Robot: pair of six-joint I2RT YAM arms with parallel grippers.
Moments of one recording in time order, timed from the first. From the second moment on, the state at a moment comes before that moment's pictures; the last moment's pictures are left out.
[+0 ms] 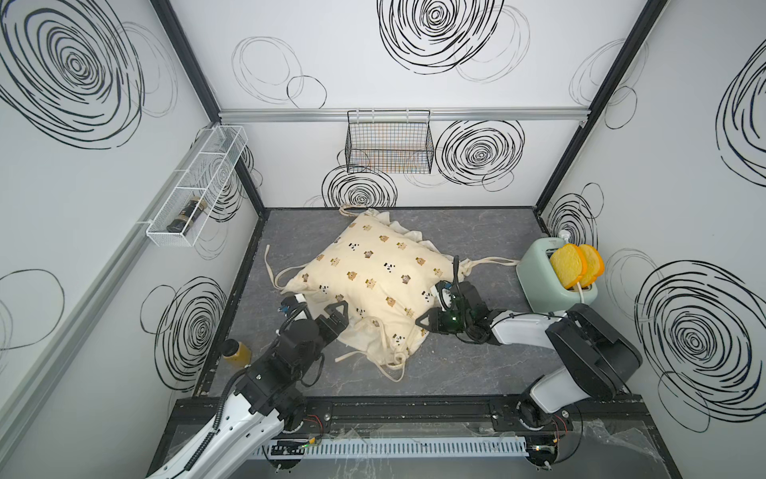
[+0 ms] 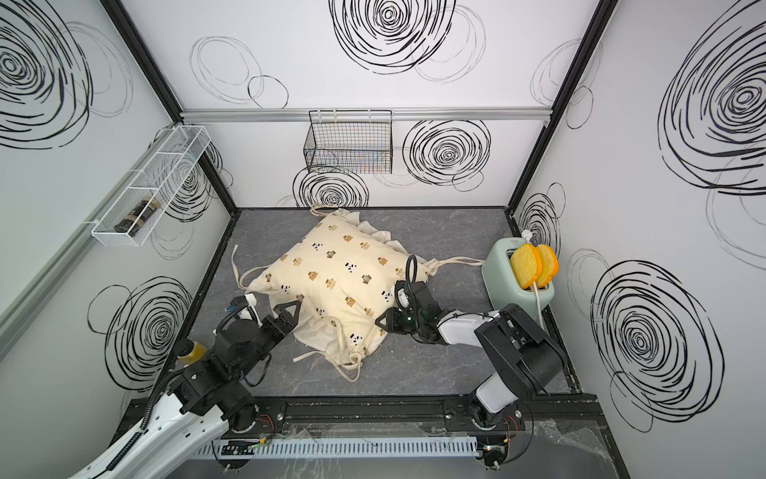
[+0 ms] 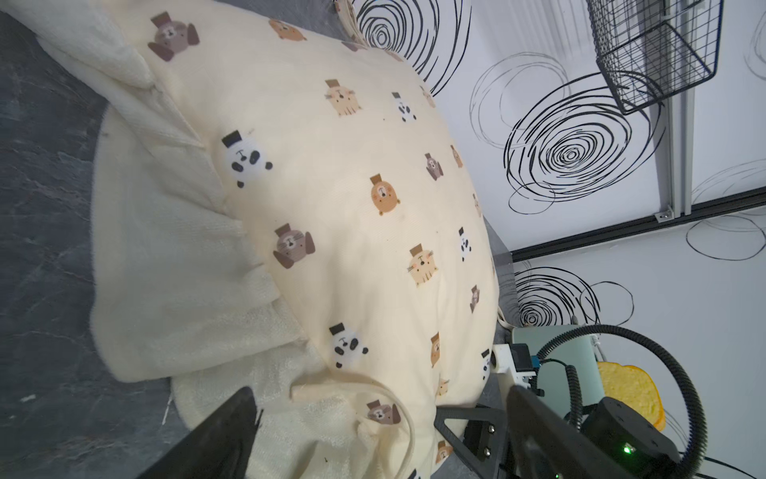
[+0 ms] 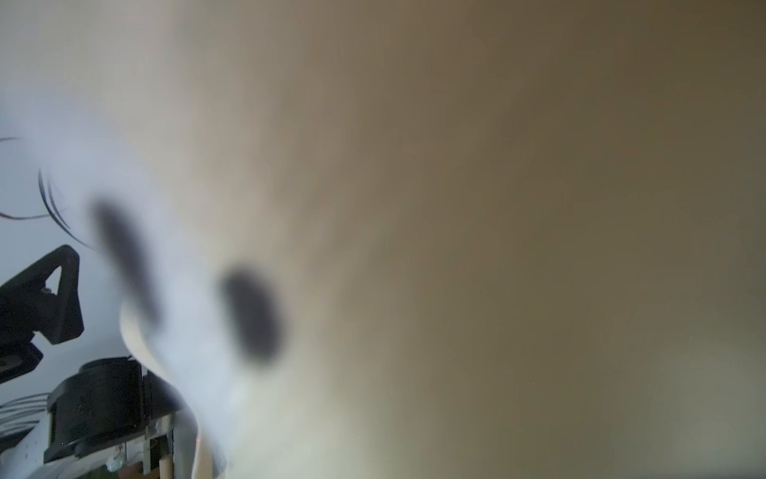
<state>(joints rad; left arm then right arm) -0.59 0.40 0.39 -0.46 -0.26 -1.11 0.62 1.53 0.52 0.23 -0.48 0.74</state>
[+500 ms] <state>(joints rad) -0.37 0.62 0.54 -0.42 -0.19 -0.77 0.16 1.83 1.08 -0.34 -0.23 0.17</state>
